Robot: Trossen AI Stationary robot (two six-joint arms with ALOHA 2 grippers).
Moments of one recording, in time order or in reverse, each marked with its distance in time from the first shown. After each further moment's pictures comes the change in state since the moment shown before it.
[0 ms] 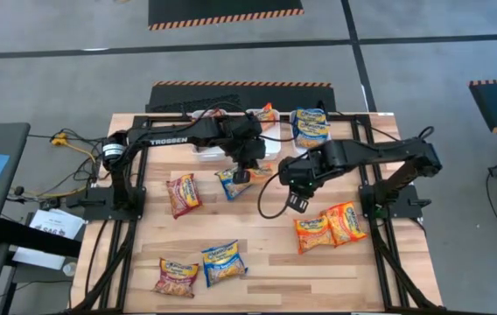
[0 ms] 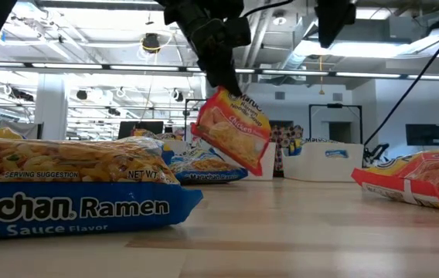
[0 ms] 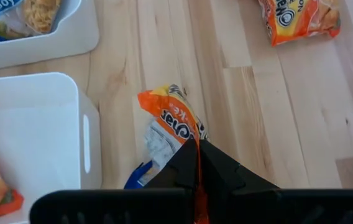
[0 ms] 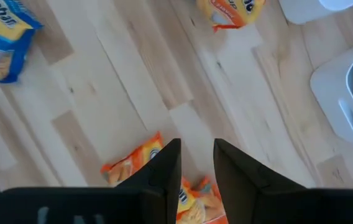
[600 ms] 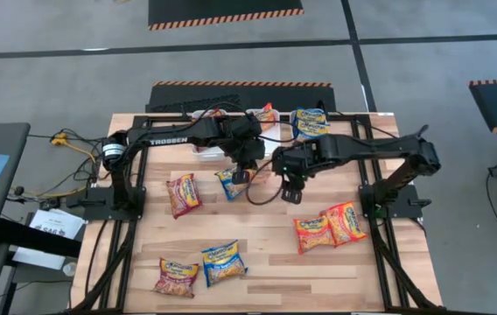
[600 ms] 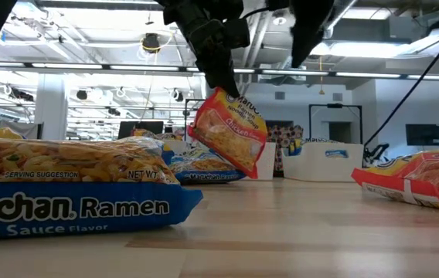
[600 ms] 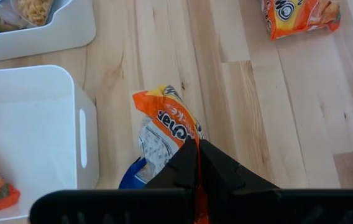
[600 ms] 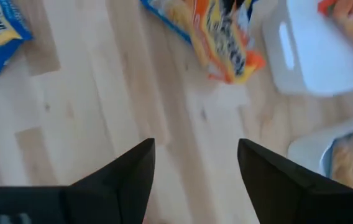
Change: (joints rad) left arm 0.000 0.000 -0.001 -0.017 0.001 0.000; right arm -0.097 0.000 -0.090 0.216 0.020 -0.346
